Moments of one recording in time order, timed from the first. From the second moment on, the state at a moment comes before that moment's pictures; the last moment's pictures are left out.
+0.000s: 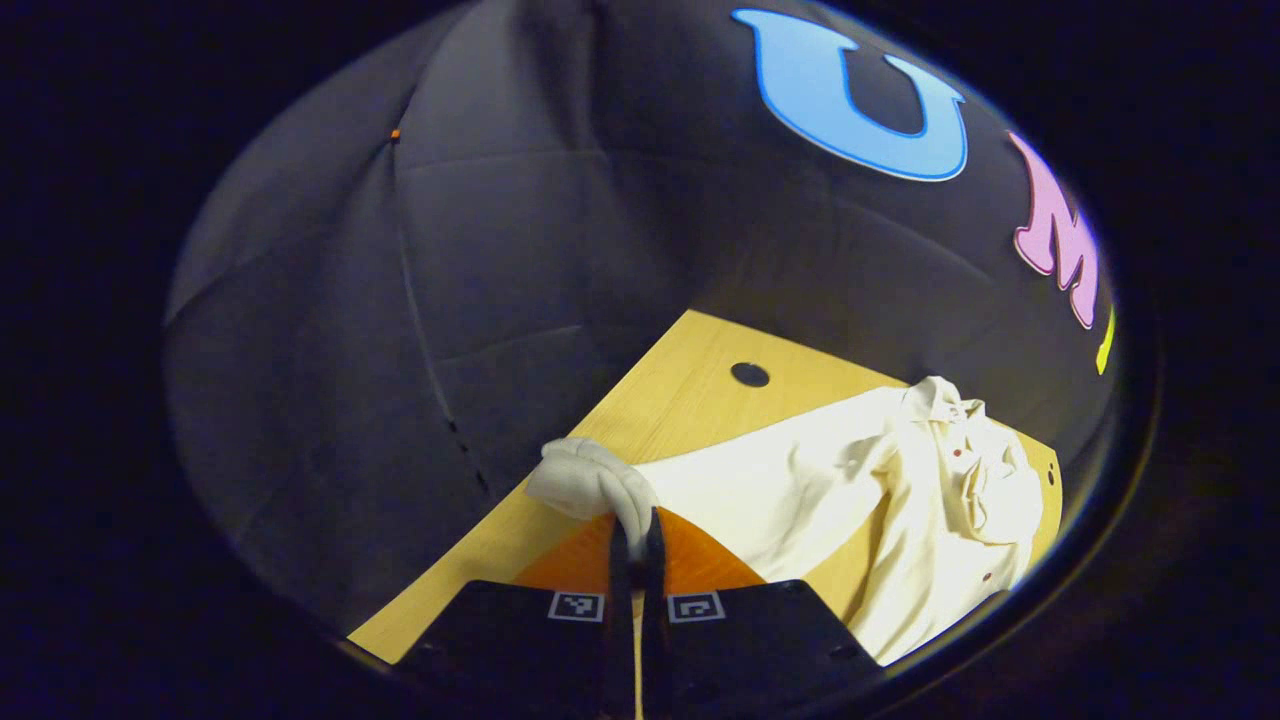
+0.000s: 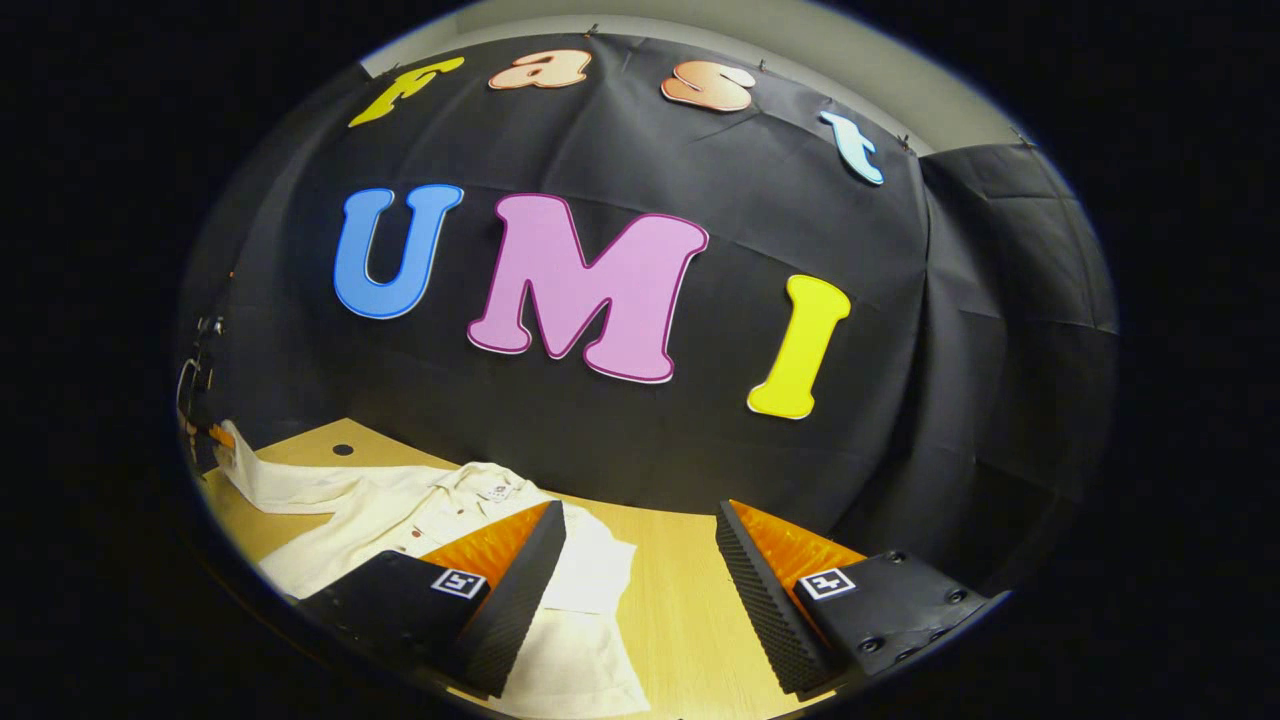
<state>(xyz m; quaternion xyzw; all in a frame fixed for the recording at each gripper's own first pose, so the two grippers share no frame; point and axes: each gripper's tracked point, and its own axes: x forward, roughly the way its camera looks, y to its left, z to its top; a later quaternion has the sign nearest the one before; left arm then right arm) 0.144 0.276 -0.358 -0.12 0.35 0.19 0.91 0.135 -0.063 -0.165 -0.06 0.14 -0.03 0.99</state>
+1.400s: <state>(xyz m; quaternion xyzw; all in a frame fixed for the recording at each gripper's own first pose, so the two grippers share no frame) 0.309 -0.291 -0.284 -0.12 0.30 -0.23 0.92 0.109 -0.192 -0.266 -0.03 0.23 -0.09 0.97</state>
